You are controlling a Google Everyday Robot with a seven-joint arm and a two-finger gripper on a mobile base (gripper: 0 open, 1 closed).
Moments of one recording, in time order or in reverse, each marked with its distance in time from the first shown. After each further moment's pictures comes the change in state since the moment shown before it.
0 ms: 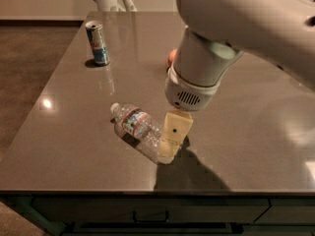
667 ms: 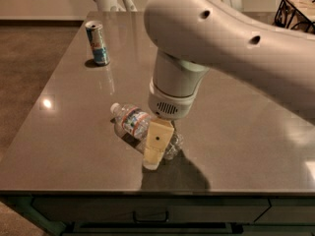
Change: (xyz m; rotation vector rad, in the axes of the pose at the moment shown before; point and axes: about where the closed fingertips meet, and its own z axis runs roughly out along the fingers) arm -0.016 0.005 0.037 -0.021 0.065 0.030
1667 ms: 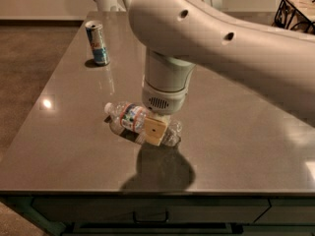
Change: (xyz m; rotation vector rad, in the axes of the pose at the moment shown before) arm -0.008 -0.014 0.007 0.015 0.063 0.037
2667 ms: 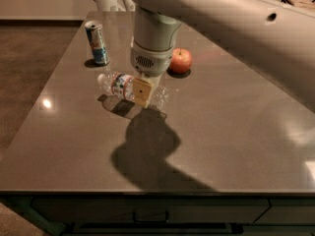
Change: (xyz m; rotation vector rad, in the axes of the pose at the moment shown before) arm -0.051 -0.067 -0.023 0.006 -0.048 0.062
